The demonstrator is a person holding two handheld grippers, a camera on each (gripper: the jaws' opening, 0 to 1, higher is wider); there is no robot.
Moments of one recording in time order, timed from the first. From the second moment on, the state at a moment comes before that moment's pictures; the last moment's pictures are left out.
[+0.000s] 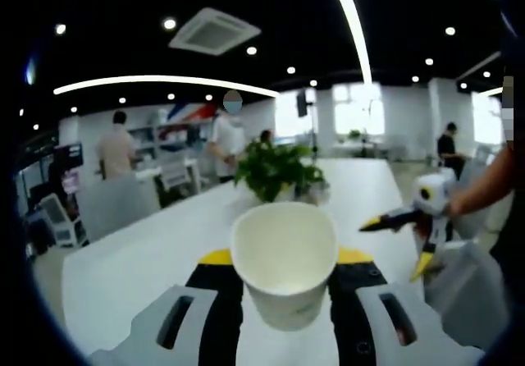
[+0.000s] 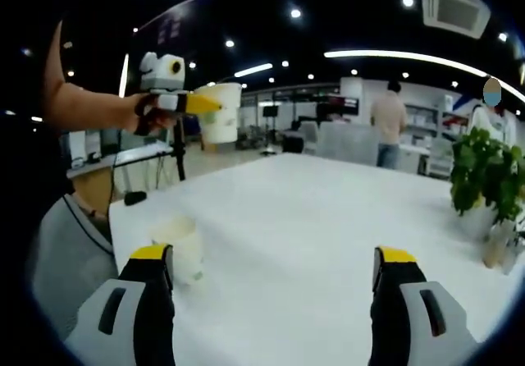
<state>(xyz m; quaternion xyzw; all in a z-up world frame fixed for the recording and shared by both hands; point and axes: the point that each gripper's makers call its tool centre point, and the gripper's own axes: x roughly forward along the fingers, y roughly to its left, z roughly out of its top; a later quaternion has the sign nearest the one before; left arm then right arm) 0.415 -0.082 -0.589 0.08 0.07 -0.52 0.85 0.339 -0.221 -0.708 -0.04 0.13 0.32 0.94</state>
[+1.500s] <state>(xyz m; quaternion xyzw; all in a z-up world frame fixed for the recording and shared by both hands) 0.316 -0.100 -0.600 0.07 0.09 -0.54 0.84 0.334 -0.217 -0.713 -0.03 0.13 0.32 0.94</state>
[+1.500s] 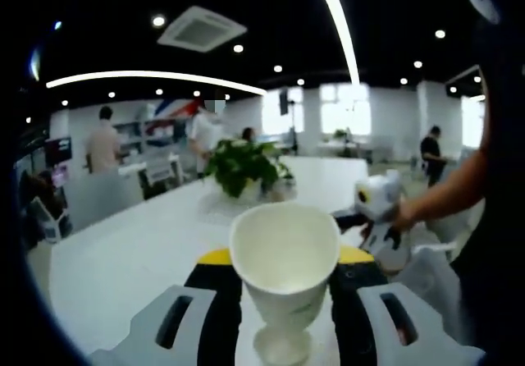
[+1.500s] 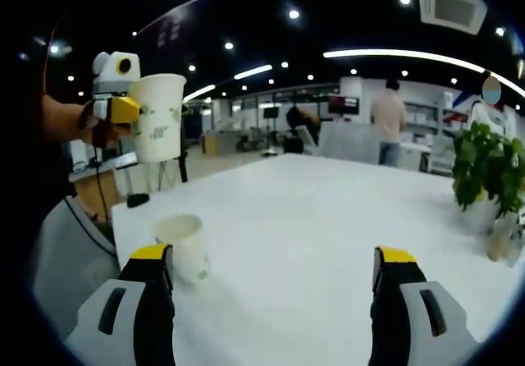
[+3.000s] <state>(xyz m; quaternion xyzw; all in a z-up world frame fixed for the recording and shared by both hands) 0.327 -0.093 -0.718 0.08 0.12 -0.49 0.86 0.326 -0.199 -0.721 -0.02 0.13 0.34 0.93</state>
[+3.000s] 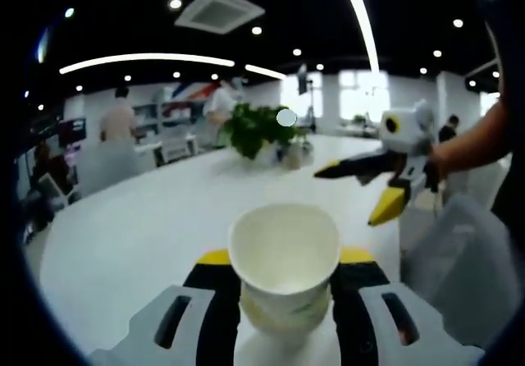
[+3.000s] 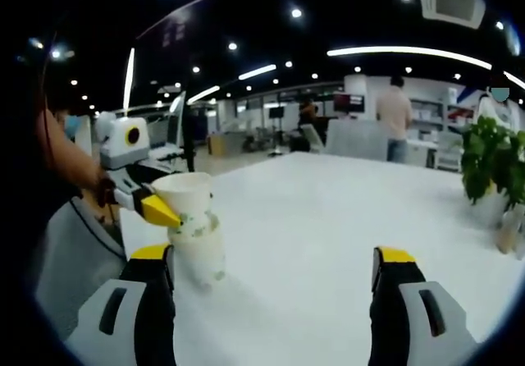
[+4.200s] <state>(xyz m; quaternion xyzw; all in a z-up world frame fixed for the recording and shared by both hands) 0.317 -0.039 -0.776 0.19 0.23 -0.49 0.82 0.320 -0.166 -0.738 -0.09 0.15 0.40 0.90</state>
